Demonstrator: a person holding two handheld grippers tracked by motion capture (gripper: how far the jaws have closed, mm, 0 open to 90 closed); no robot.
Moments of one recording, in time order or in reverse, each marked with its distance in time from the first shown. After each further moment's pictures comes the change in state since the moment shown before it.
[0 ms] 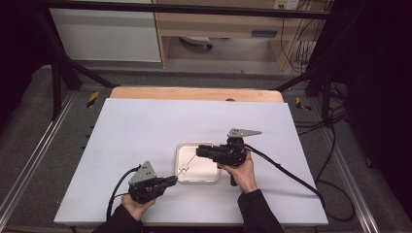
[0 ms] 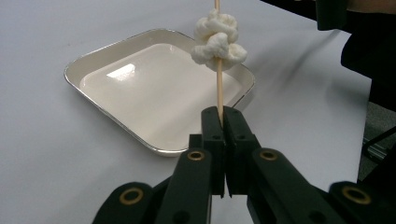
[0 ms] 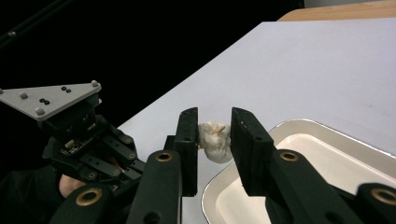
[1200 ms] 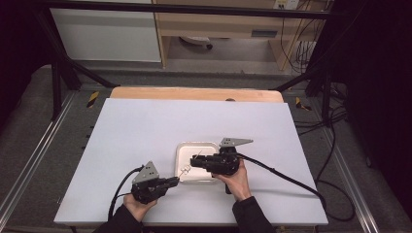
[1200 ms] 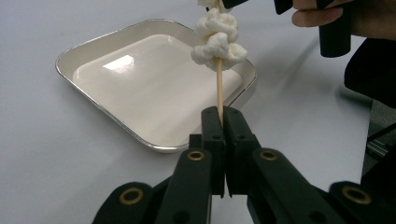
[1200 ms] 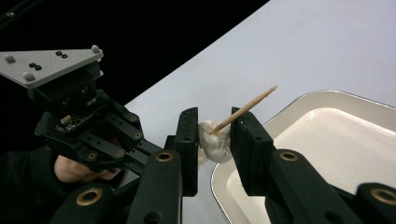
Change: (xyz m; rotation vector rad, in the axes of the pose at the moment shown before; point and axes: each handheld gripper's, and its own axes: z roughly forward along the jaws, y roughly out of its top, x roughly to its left) left arm -0.002 -0.001 0.007 0.028 0.002 -0.010; right arm 0.005 -0.026 0.017 0.049 0.018 -0.005
